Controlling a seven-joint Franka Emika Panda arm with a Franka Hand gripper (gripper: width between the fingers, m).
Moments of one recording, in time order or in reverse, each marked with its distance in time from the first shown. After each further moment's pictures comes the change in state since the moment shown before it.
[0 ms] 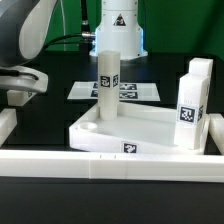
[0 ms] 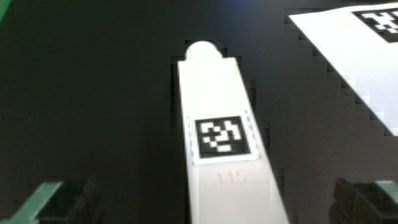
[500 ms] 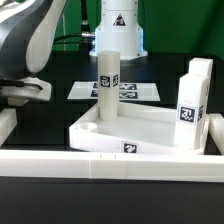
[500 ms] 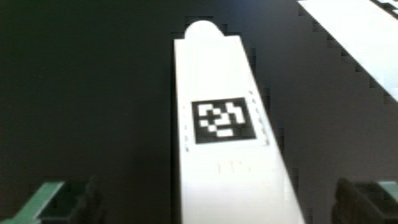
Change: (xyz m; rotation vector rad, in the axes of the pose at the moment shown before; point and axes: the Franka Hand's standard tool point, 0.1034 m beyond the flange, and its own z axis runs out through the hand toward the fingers) arm 0.014 -0.003 0.013 -0.015 -0.007 0.002
